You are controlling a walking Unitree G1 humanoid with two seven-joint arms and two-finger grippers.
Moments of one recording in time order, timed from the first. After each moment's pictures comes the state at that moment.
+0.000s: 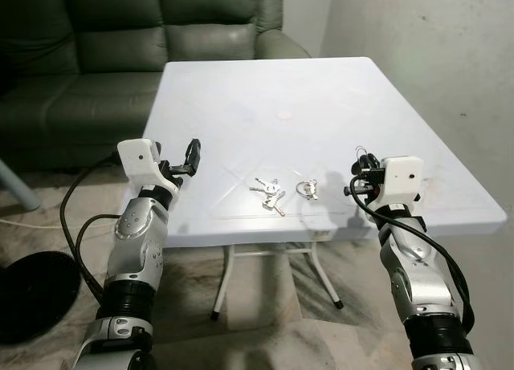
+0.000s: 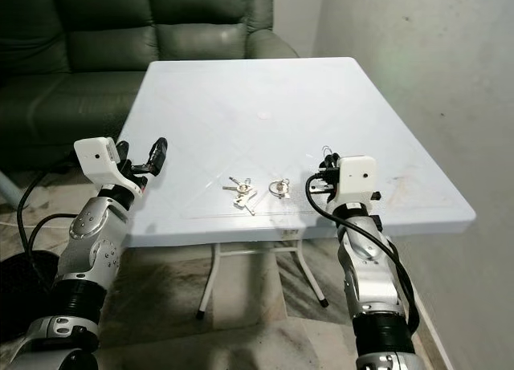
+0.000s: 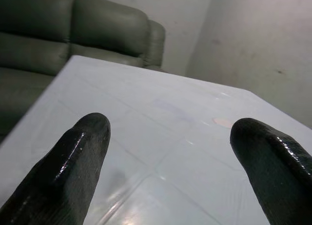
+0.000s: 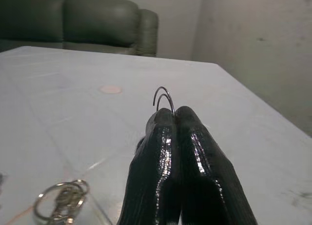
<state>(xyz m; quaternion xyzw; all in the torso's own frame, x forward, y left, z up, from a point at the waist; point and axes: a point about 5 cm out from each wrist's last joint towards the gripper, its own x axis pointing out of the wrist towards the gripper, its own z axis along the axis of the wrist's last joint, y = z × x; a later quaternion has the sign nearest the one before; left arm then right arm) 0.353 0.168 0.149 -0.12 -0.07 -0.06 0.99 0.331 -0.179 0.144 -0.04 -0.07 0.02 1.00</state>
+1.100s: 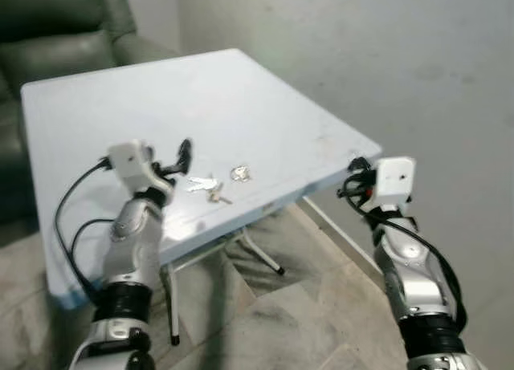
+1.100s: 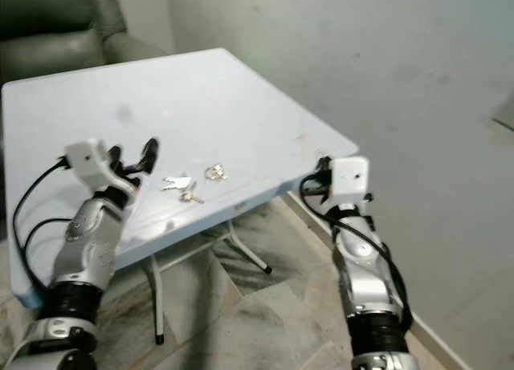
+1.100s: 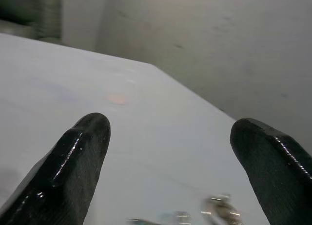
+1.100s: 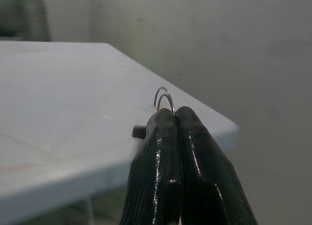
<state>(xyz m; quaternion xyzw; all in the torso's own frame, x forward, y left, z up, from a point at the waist) 0.352 0.181 0.147 -0.16 -0.06 -0.03 0.98 0.331 -0.170 0.136 -0.03 -0.05 0.04 1.00</state>
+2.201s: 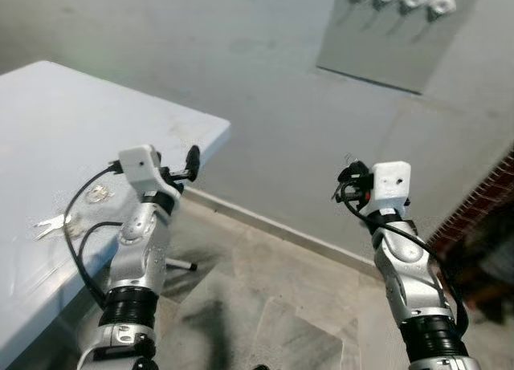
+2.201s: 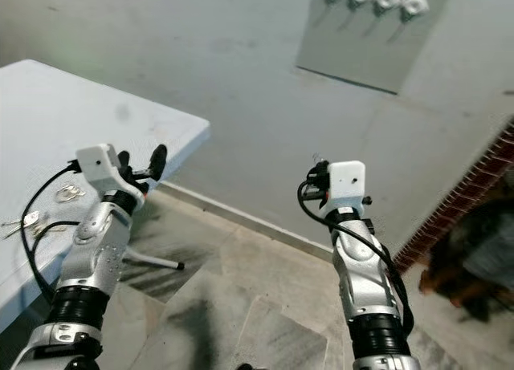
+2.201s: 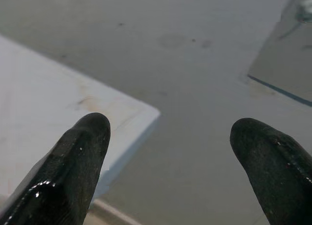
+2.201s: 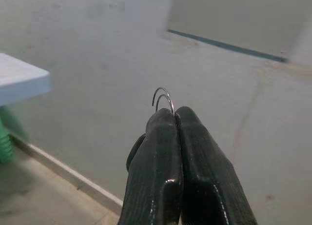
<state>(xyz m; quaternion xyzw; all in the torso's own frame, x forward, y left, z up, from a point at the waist) 0.350 0.168 0.145 -0.14 -0.05 -0.04 0.99 0.329 -0.169 0.131 -0.04 -0.04 0.05 1.00</state>
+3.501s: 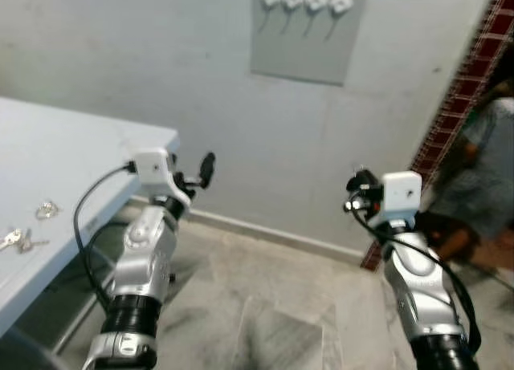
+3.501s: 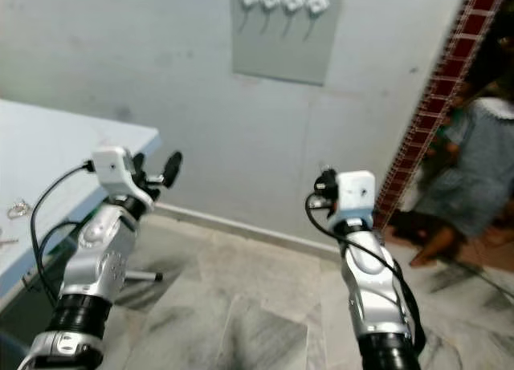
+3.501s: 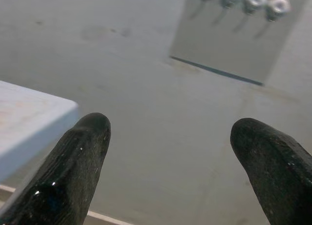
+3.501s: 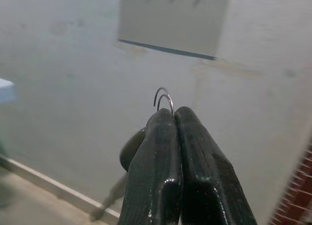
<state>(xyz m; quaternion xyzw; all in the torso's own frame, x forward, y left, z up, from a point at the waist) 0.342 0.153 0.139 -0.12 -0.03 -0.09 0.99 0.312 -0.176 0.128 -0.03 -0.05 0.05 1.00</state>
